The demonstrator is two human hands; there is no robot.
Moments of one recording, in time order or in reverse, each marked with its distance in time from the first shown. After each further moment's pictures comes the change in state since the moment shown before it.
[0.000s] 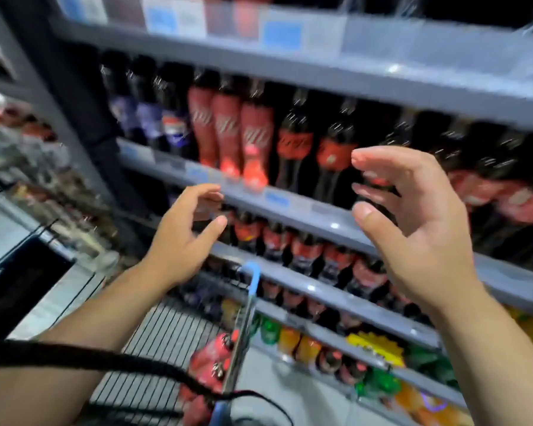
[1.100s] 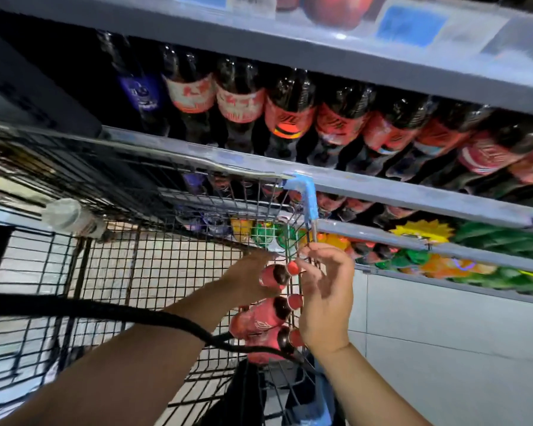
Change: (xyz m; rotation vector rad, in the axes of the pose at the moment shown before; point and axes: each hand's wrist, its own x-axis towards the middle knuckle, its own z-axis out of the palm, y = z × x) left_hand -0.159 -0.286 0.111 0.152 -1.135 -0.465; right_hand -0.193 0.154 0.327 0.149 0.562 0.720
